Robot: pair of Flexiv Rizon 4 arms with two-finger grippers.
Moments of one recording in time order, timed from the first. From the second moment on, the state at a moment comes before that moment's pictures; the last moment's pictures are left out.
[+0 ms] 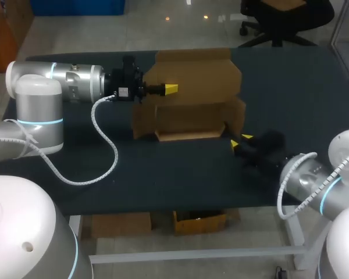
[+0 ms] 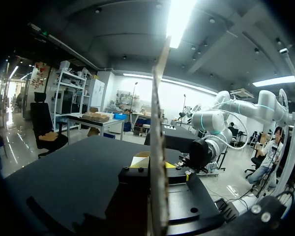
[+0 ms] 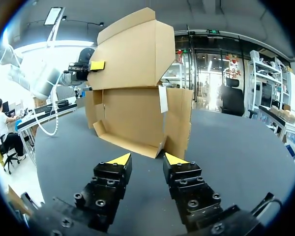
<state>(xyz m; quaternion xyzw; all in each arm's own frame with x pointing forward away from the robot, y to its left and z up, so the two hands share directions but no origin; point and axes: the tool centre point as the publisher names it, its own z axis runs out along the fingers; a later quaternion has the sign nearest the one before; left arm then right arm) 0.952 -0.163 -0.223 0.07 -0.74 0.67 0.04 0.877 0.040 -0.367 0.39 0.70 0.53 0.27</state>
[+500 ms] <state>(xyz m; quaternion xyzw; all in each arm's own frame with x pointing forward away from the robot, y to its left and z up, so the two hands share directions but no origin) 0.952 -0.163 -0.223 0.07 -0.74 0.67 0.04 0.870 0.020 -0.358 0.36 0.71 0.54 0.26</state>
